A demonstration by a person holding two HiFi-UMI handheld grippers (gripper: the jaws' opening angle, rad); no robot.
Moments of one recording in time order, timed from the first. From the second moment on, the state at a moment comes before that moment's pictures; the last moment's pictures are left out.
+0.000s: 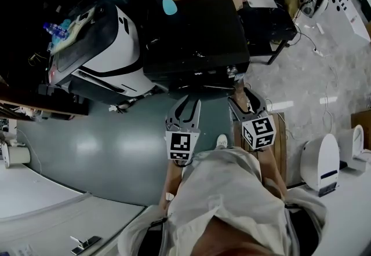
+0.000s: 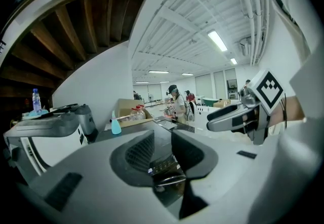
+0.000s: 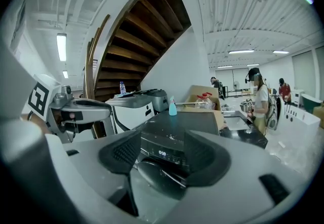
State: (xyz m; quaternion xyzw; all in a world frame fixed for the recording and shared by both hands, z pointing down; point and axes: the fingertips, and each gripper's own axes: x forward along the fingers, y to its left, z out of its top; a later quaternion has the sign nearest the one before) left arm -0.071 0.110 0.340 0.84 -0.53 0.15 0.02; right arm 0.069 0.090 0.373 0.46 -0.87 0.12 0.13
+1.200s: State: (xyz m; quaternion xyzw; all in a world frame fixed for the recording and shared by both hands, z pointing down) left arm -0.042 0.024 0.360 0.85 -0.49 0.16 0.03; right arm 0.093 0.012 0.401 0.47 -0.86 0.16 0.14
